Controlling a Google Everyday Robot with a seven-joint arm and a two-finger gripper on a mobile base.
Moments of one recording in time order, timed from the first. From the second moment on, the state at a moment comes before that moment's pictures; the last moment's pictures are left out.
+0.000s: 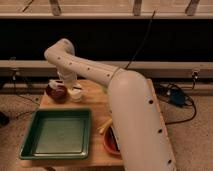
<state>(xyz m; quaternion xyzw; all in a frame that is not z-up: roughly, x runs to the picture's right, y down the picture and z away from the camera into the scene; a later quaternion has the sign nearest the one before) -0.191 -0.013 0.833 -0.06 -0.28 -0.94 0.20</state>
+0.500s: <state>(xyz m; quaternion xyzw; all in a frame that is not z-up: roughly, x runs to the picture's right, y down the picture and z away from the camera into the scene) -0.204 -0.020 0.841 -0.07 -0.27 -0.94 0.19</state>
